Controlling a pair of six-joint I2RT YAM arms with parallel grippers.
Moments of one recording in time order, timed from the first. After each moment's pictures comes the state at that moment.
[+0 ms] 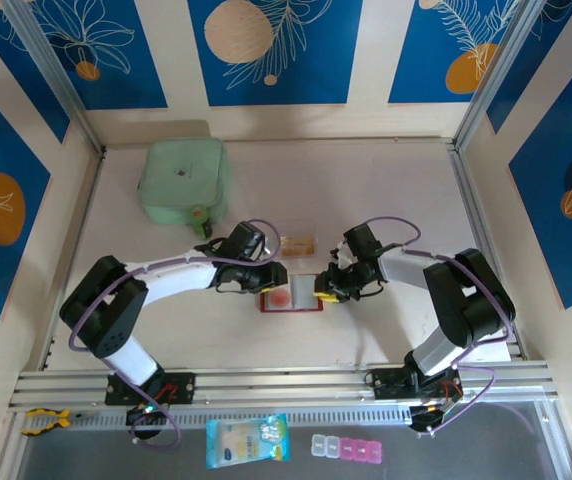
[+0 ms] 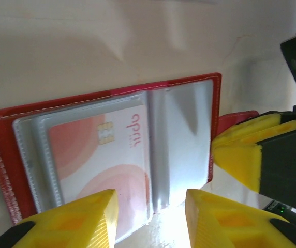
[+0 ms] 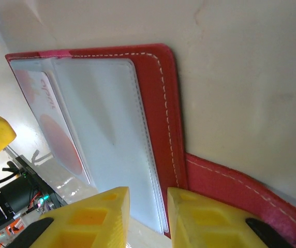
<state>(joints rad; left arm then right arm) -0.71 1.60 0.85 -0.23 0.40 -0.86 0.41 1.59 0.69 -0.35 -0.67 0.65</state>
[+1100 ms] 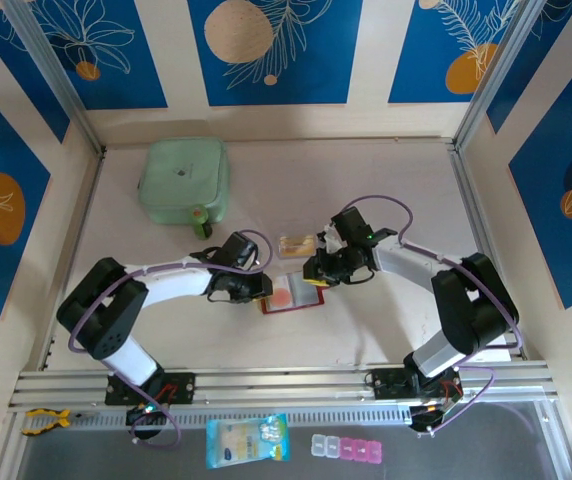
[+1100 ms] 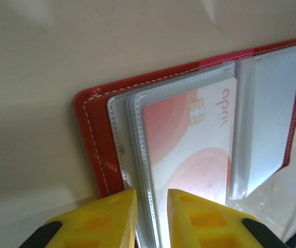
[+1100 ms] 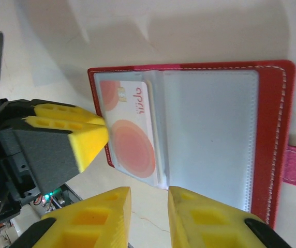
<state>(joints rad) -0.69 1.60 0.77 -0.26 0.34 -0.83 0.50 1.55 0.86 -0.46 -0.62 0.62</state>
